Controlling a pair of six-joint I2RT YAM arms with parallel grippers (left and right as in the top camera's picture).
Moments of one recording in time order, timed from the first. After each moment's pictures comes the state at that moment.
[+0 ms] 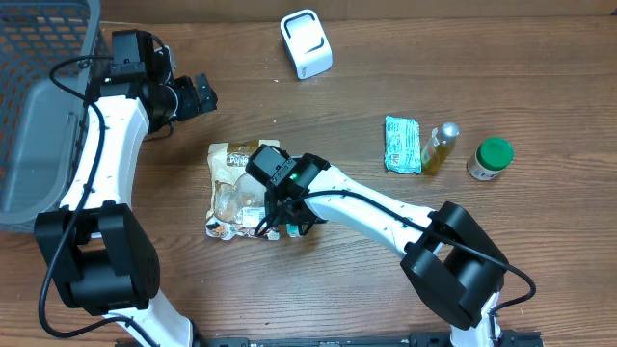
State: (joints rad) left arm 0.09 1.88 1.57 -0.79 0.20 -0.26; right arm 0.89 2.01 1.48 -0.90 0.01 0.79
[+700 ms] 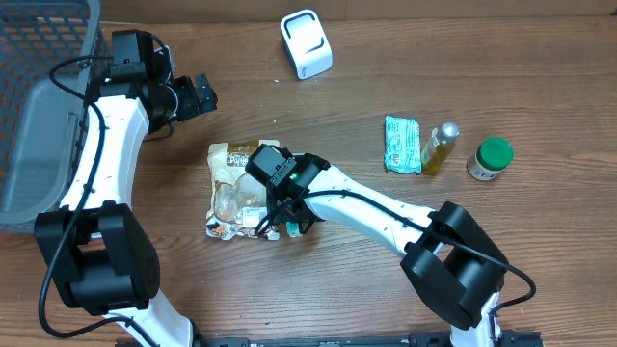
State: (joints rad) left arm 0.09 1.88 1.57 -0.79 0.20 -0.26; right arm 0.89 2.01 1.48 -0.89 0.04 0.80
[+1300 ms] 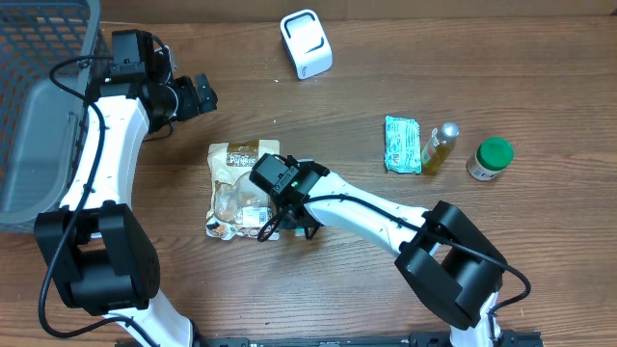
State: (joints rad) left arm 0.09 1.88 1.57 -0.79 0.20 -0.26; right arm 0.89 2.01 1.42 -0.88 0.12 0.79
